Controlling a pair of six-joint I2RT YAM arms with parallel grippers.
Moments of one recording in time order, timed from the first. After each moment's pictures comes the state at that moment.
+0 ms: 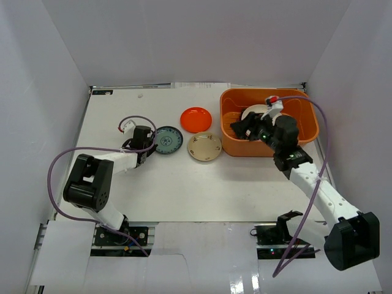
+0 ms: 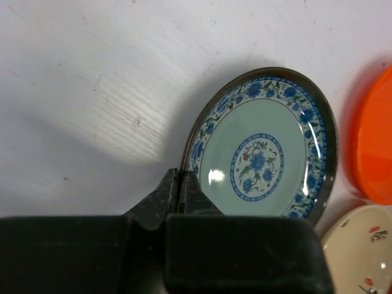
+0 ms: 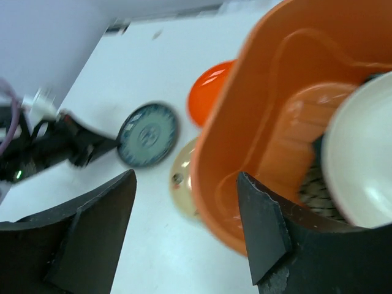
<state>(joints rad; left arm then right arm) -0.28 1.61 0.72 0.13 -0.31 -0.88 0.31 1.06 0.78 0.12 -0.25 0.43</state>
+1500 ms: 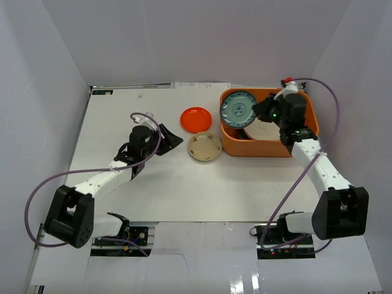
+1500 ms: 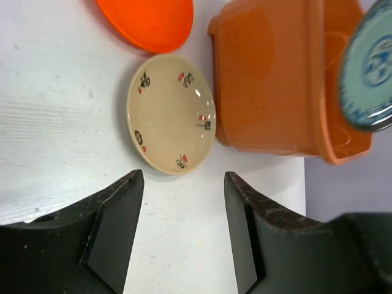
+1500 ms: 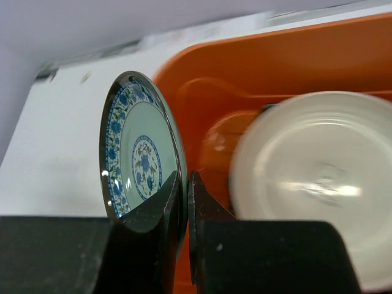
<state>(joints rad) -0.38 1.21 0.65 0.20 0.20 -0.84 0.29 1.33 1.04 0.02 -0.23 0.40</state>
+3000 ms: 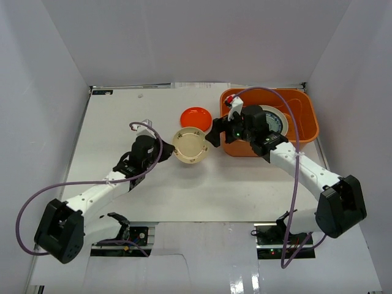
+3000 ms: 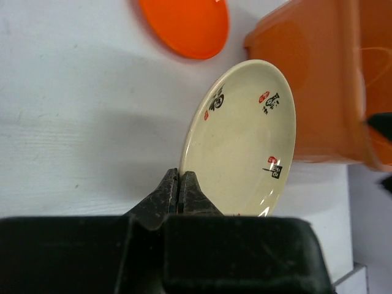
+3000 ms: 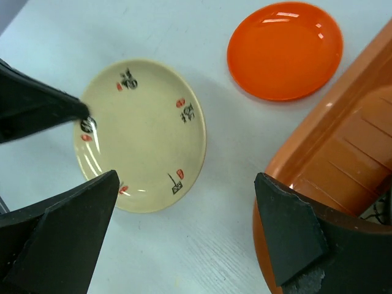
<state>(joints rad) -0.53 1.16 0.59 0.12 -0.11 -0.79 0.55 1.33 1.00 -0.07 -0.31 0.17</state>
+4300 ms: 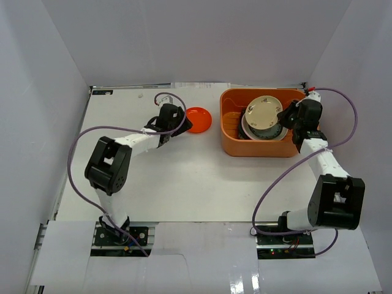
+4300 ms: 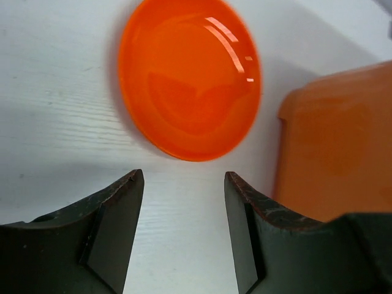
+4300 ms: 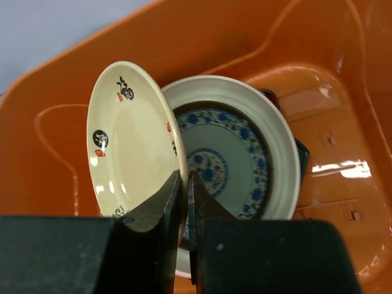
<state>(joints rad) -0.48 1.82 1.16 0.10 -0.10 -0.77 -0.05 1.37 0.94 0.03 -0.11 0.41</state>
